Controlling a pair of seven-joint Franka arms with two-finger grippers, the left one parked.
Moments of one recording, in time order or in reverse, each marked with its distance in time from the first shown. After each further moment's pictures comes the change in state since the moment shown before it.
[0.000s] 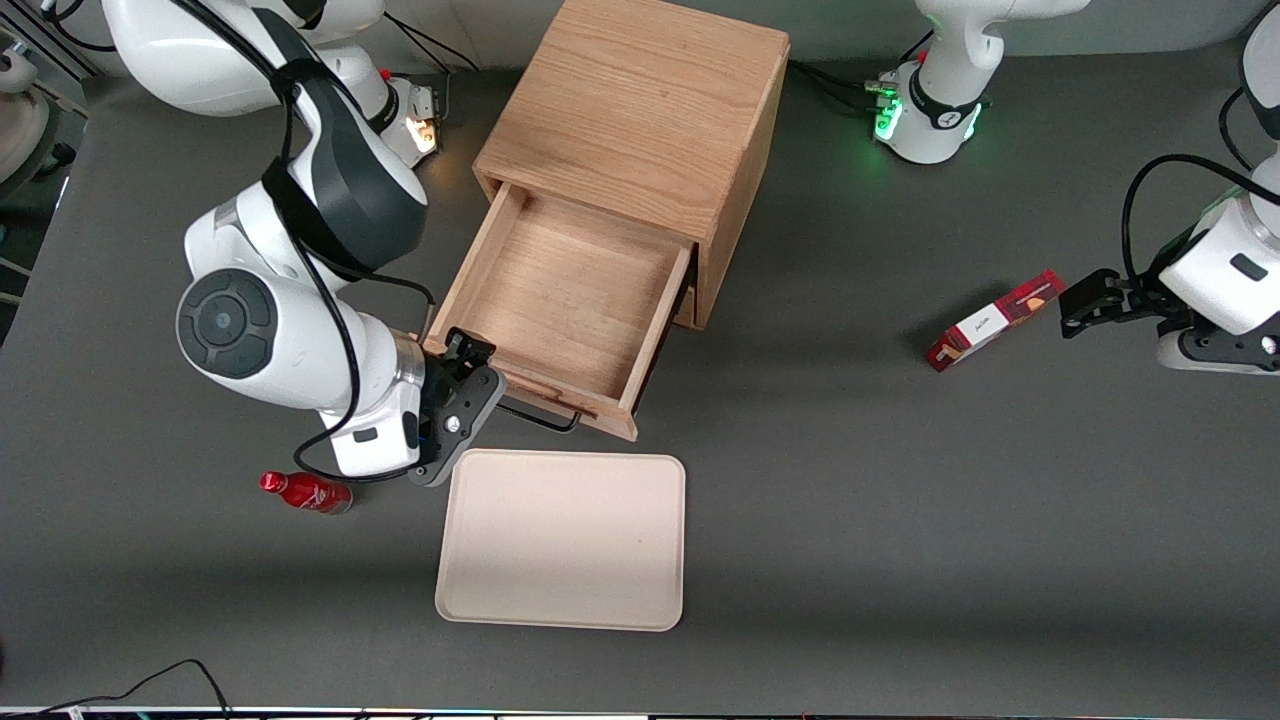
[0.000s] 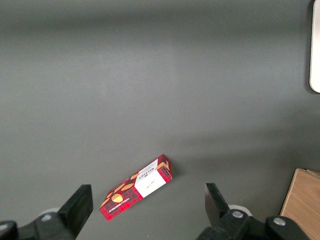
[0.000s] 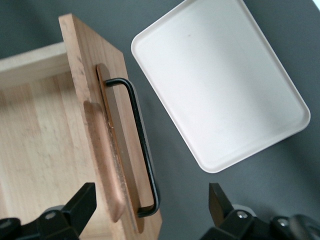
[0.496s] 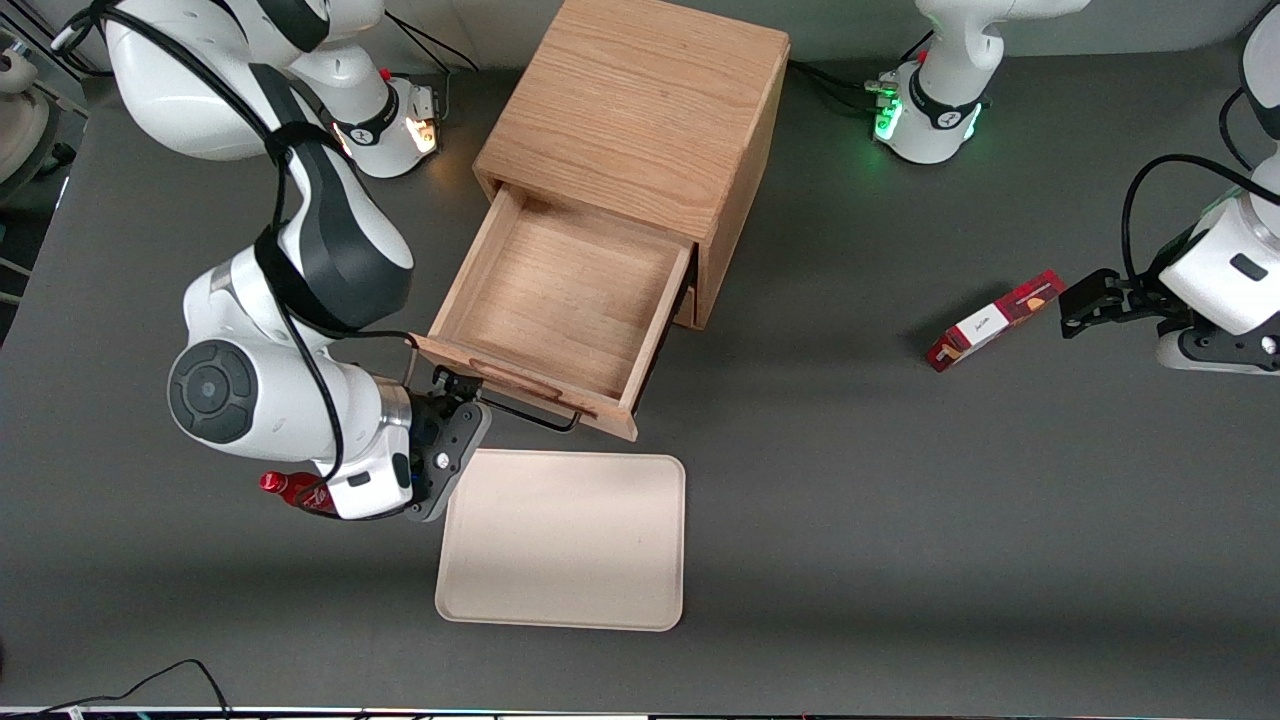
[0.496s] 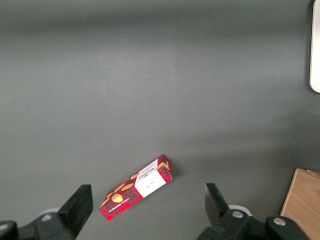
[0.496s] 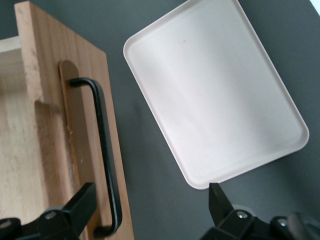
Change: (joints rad) arm -0.037 0.086 0.000 0.042 0.039 0.057 -0.080
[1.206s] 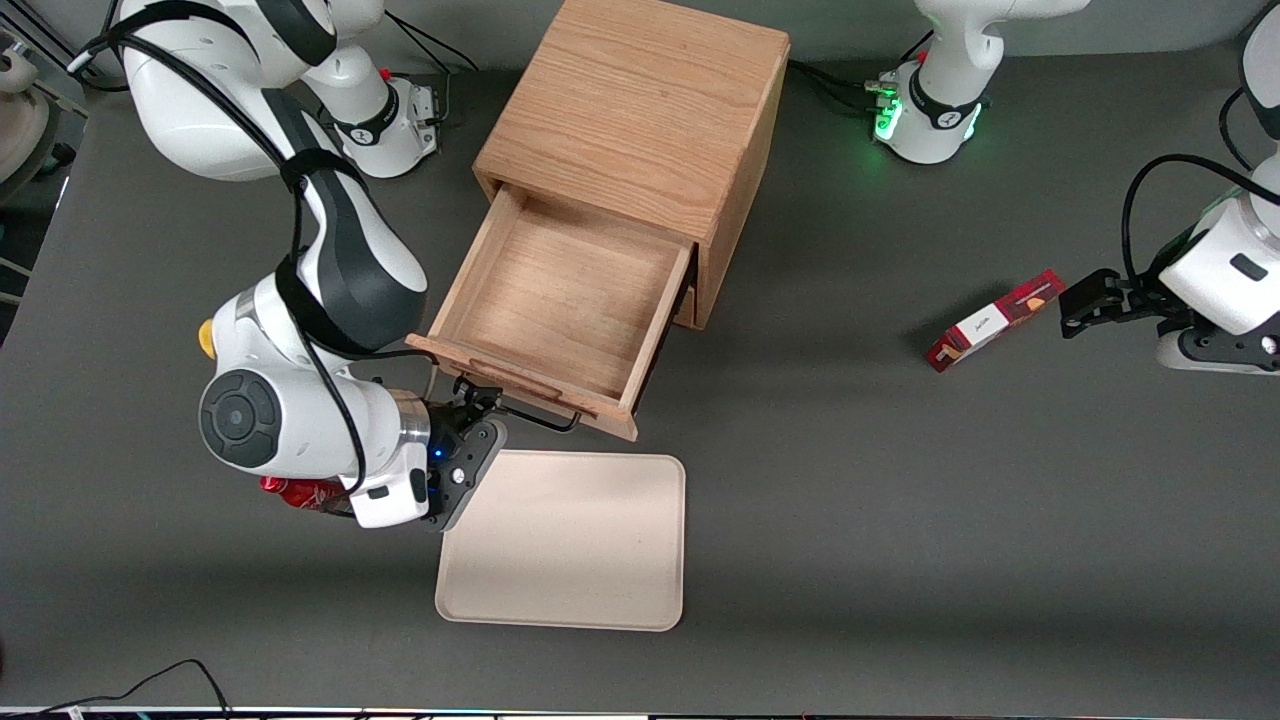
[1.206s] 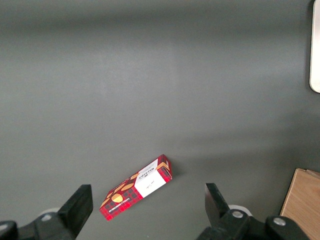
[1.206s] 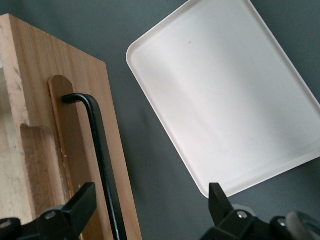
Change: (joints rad) arm 0.010 0.036 0.000 0.002 0.033 0.008 0.067
